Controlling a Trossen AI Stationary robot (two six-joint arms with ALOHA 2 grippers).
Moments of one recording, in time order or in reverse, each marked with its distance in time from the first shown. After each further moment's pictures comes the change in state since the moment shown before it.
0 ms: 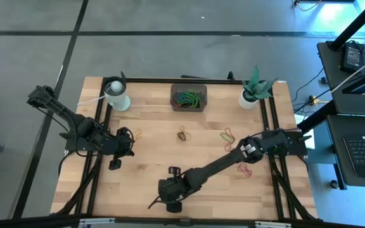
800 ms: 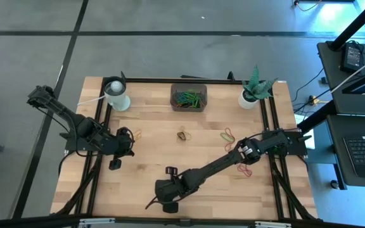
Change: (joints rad) left arm 0.000 0.000 0.000 0.000 -0.003 0.003; right arm -0.002 0.054 0.100 -0.020 0.031 -0.007
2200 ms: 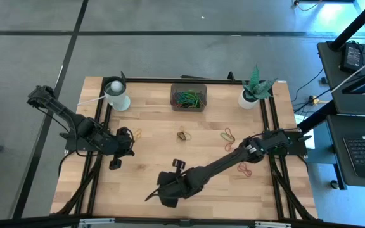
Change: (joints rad) left arm 0.000 0.000 0.000 -0.001 -0.004 0.000; right arm 0.014 -0.048 0.116 -0.256 0.207 0.189
